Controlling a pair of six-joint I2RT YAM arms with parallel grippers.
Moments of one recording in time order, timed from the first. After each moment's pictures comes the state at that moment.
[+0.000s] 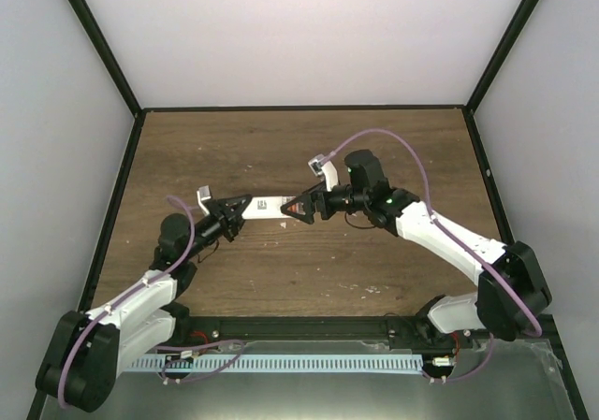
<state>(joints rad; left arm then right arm) -0.35 0.94 0.19 0.77 0.49 -1.72 0.64 1.35 0.96 -0.12 -0.63 0.34</state>
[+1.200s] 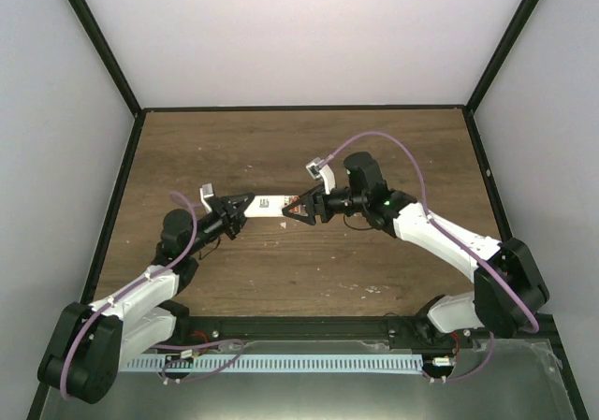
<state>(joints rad) -0.35 1.00 0.23 0.78 0.52 -1.73 0.64 1.36 0.91 -0.04 -0.70 0.33</state>
